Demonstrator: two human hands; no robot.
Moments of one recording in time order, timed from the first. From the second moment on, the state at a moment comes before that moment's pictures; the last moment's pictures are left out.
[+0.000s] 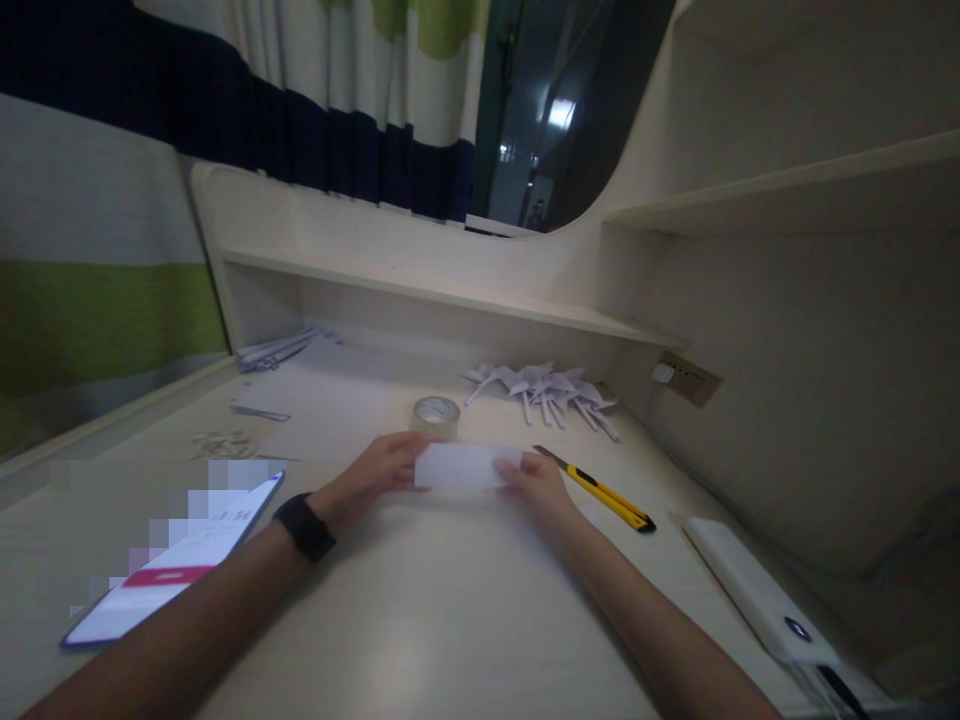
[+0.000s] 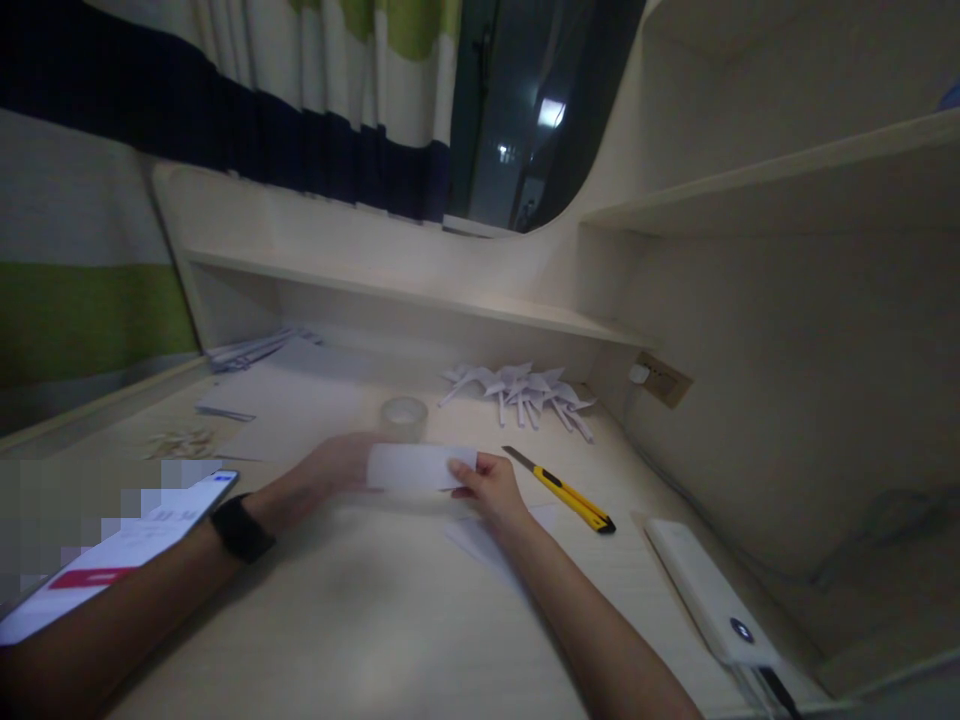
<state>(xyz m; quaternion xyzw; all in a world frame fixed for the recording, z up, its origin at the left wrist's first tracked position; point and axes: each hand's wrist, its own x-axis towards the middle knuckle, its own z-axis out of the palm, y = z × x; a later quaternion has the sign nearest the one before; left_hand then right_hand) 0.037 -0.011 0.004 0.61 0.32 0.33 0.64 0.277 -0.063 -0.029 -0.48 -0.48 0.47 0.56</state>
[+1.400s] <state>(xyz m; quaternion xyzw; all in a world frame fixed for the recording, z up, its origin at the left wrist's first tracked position) 0.036 -0.026 0.007 0.62 0.23 0.20 0.73 0.277 -0.070 -0.028 -0.40 -0.51 0.59 0.48</state>
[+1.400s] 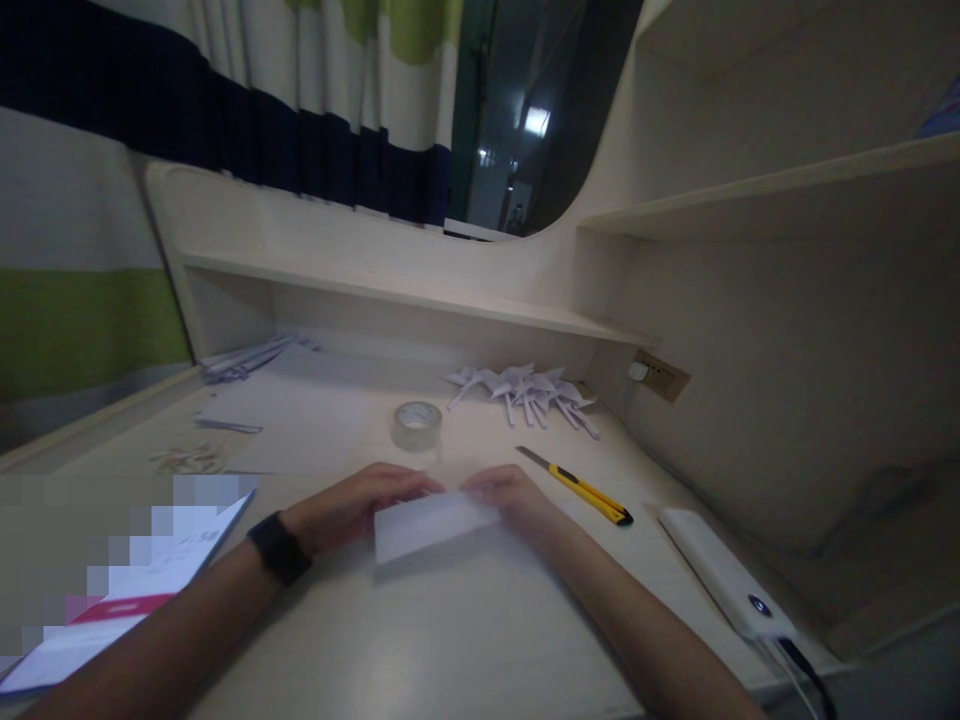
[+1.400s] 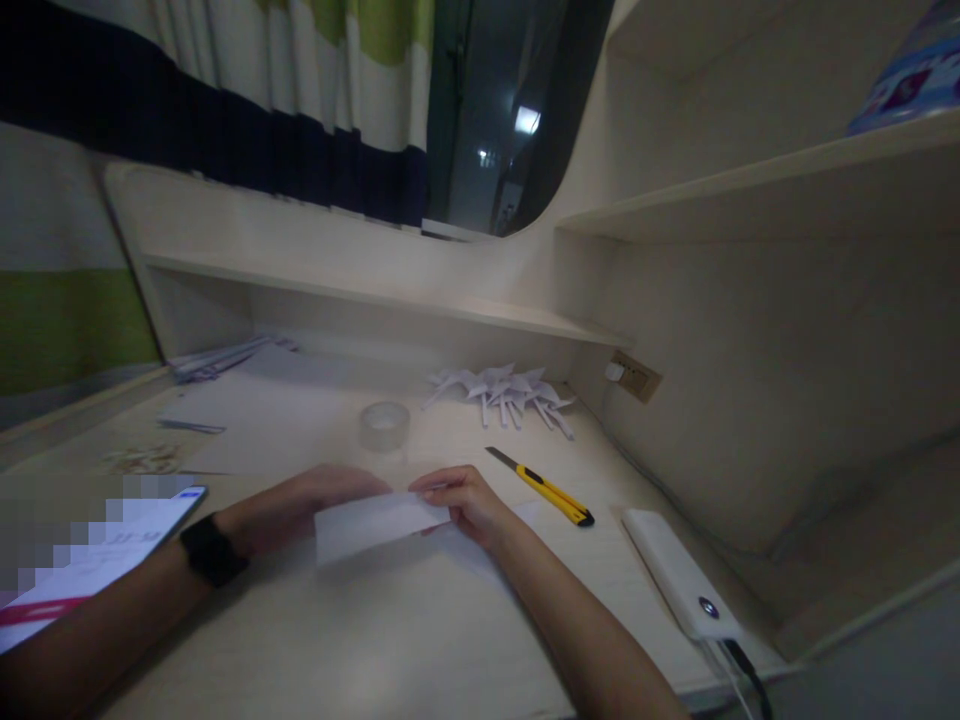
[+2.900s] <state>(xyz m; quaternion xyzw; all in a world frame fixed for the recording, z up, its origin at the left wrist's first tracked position) 0.051 -0.017 -0.015 0.78 0.25 0.22 0.53 0.275 -0.081 -0.003 -0.50 -0.65 0.43 0.38</state>
